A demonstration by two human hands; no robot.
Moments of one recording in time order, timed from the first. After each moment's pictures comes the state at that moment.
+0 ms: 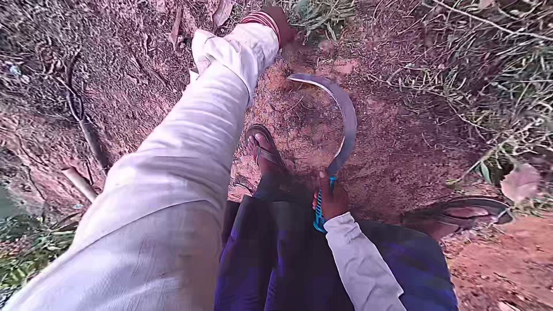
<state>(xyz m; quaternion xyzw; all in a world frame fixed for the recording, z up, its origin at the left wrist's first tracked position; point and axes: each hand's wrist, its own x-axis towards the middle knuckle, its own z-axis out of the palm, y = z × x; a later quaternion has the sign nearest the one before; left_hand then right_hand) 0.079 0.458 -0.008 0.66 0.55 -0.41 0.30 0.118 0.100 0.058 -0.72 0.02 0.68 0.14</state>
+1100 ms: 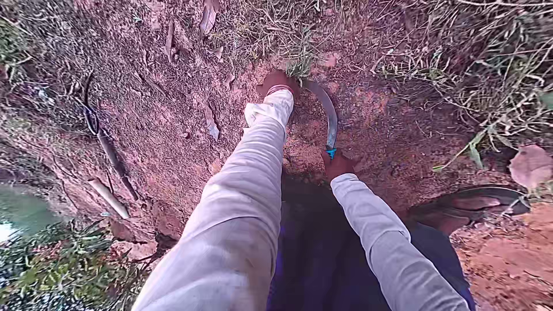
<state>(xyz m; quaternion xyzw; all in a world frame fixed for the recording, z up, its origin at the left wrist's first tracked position) 0.093 0.338 -0.075 0.52 0.72 -0.38 0.27 0.168 0.116 -0.034 -0.69 -0.22 0.67 -0.14</state>
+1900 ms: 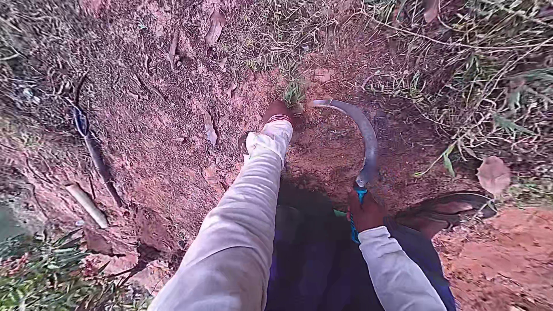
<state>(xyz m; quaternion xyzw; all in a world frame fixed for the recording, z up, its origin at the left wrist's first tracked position) 0.082 0.303 -0.051 0.46 0.72 -0.40 0.33 0.204 0.031 0.044 -0.78 -0.16 0.60 -0.01</state>
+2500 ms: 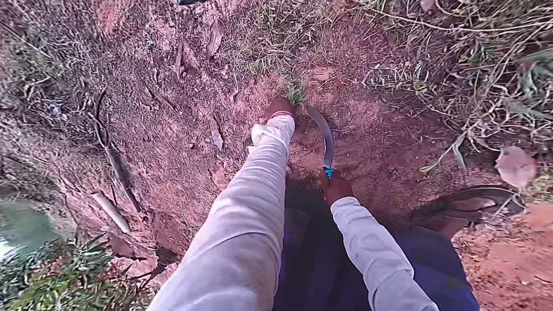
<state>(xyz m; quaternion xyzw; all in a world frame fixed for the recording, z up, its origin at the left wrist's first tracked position) 0.091 0.308 -0.058 0.51 0.67 -0.45 0.30 0.163 0.102 0.022 -0.68 -0.16 0.70 -0.14</state>
